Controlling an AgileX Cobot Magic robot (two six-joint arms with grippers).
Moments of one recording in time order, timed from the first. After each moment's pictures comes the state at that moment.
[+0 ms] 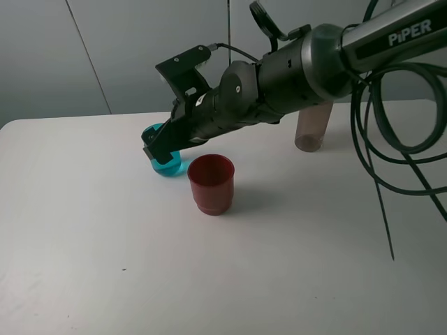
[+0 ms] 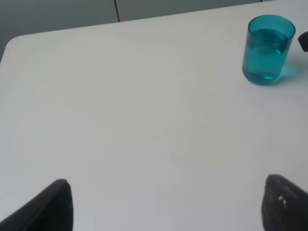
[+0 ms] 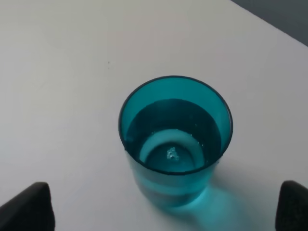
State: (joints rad) left arm -0.14 0.00 -0.51 0.10 1.08 -0.05; right arm 0.80 2.01 -1.23 0.48 0.01 -0.45
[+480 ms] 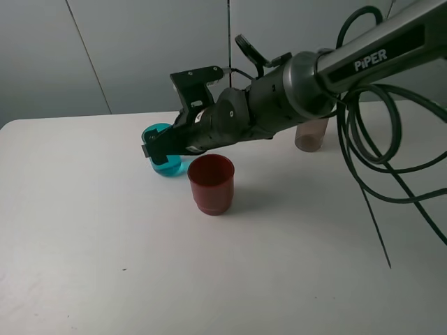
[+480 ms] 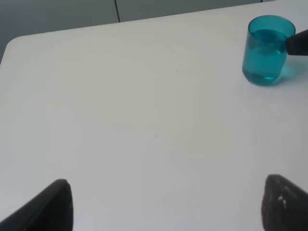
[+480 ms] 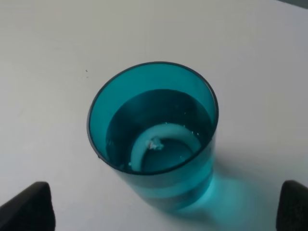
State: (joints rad) left arm -0.14 0.00 -0.51 0.10 1.08 -0.05; right arm 0.80 2.09 -1.23 0.40 -0.08 -0.14
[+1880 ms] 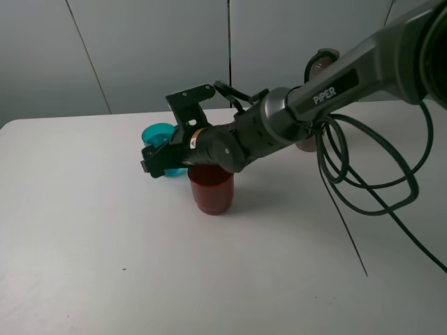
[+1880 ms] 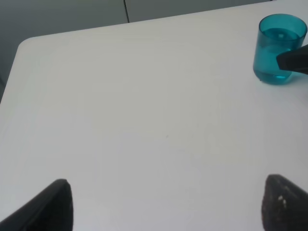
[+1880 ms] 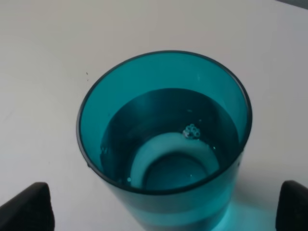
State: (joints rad) left arm -0.14 0.00 -0.51 0.13 1.08 -0.05; right arm 0.81 2.22 -1.26 0.08 -0.24 0.10
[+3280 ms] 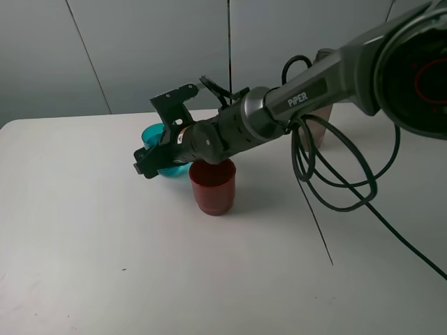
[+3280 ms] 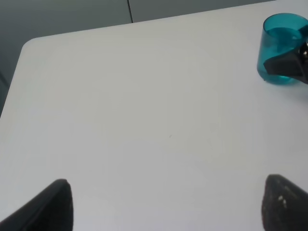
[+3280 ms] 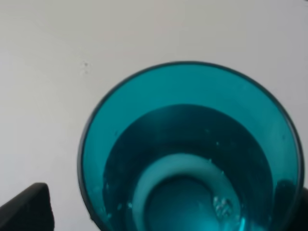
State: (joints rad) left arm -0.14 0.00 -0.51 0.14 1.08 -0.05; right arm 0.81 2.30 -1.41 0.17 -0.13 -0.08
